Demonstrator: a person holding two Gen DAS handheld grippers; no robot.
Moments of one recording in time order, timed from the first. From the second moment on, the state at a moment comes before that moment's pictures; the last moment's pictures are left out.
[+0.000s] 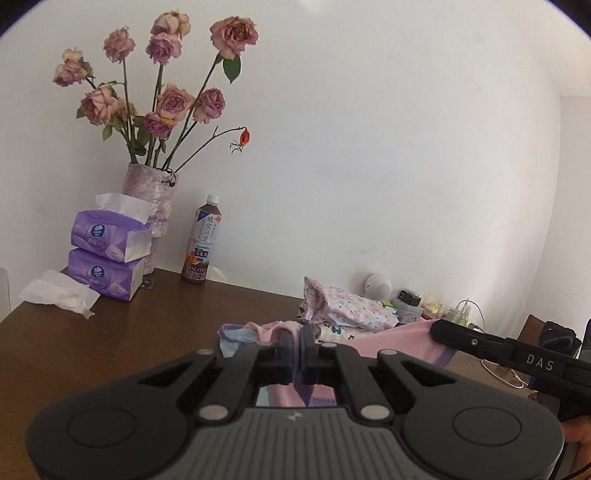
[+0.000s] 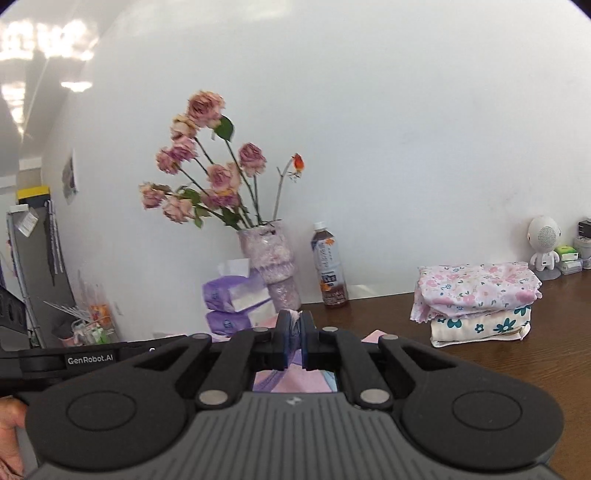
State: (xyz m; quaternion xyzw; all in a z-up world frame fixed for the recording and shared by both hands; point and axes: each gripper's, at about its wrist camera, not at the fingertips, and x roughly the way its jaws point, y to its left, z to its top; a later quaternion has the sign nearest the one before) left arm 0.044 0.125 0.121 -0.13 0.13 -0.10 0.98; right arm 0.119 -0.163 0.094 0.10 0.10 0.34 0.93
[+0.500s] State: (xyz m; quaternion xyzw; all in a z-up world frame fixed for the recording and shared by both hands) left arm -0.140 0.095 0.080 -0.09 0.19 -0.13 0.97; right arm -0.080 -0.219 0.051 0.11 0.14 0.40 0.90
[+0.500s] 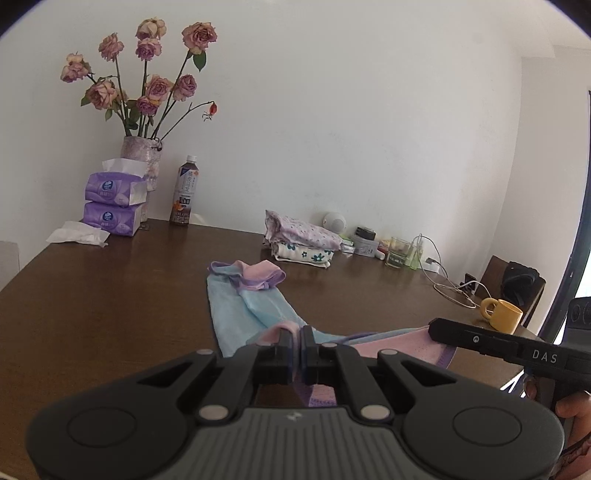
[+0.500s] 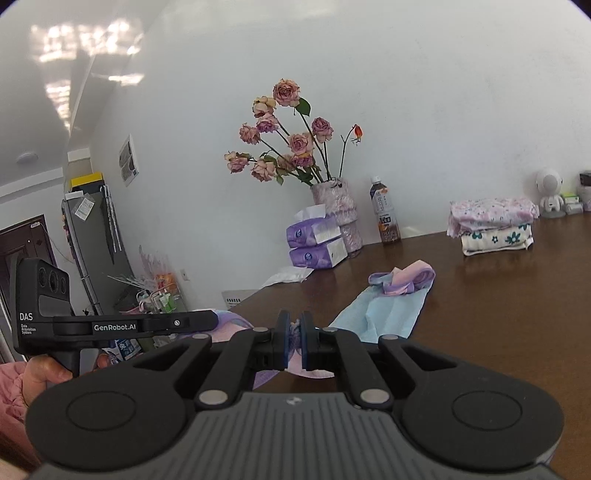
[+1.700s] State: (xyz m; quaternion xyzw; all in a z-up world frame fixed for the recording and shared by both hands) left arm 0.104 0.071 0.057 0.02 0.35 -0.07 0.93; right arm 0.123 -0.120 0.028 -0.09 0.26 0.23 0.93
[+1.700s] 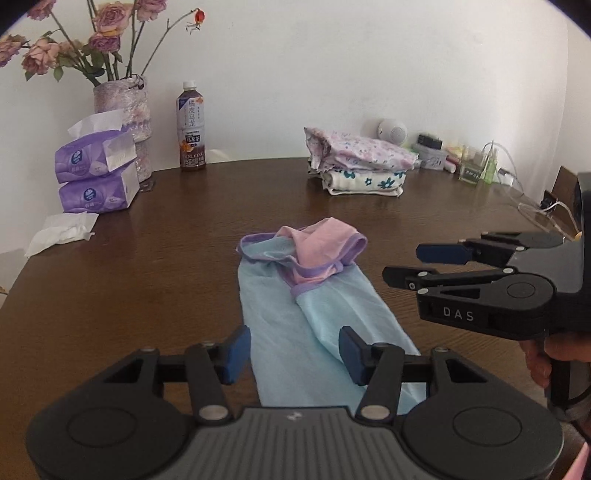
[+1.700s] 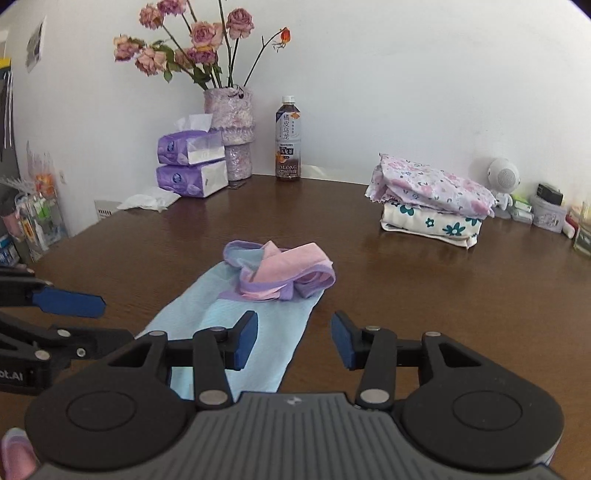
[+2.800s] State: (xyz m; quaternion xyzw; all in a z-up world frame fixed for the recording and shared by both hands) left arm 0.134 0.099 0.221 0.05 0.11 -0.17 0.98; right arm 0.182 -0.150 0.149 -0.06 0.07 0.24 0.97
